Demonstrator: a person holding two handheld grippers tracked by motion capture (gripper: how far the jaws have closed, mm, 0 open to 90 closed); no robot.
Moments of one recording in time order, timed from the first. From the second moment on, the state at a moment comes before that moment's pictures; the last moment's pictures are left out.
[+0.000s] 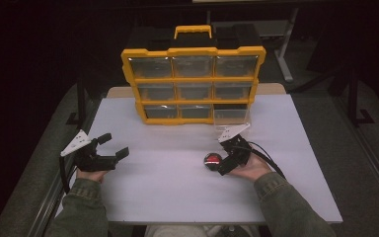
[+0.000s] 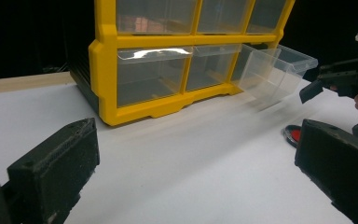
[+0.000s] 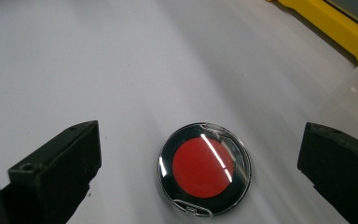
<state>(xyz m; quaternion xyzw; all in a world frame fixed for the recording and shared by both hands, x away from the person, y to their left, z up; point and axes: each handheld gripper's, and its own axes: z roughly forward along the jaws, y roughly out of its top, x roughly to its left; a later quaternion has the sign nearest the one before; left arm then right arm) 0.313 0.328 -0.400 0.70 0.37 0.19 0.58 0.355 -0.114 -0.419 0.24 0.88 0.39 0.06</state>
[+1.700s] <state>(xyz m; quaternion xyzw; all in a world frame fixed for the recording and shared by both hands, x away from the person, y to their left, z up) 0.314 0.328 -0.400 0.70 0.37 0.19 0.58 0.366 -0.105 -0.448 0.25 0.90 0.35 0.05</state>
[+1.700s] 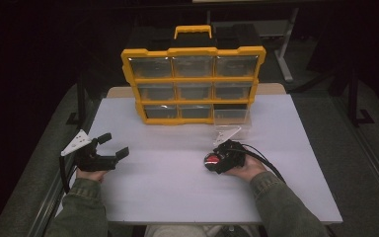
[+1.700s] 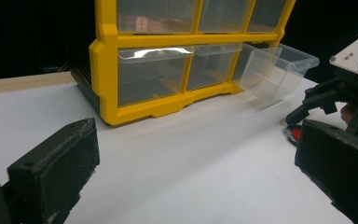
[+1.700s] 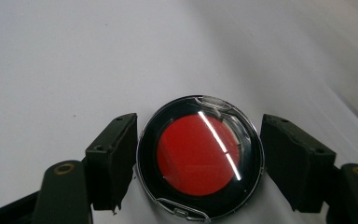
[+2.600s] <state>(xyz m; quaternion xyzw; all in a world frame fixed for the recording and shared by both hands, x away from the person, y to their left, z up) 0.315 0.327 -0.400 0.70 0.37 0.19 0.58 0.361 -0.114 -0.429 0.25 0.90 0.36 0.06</state>
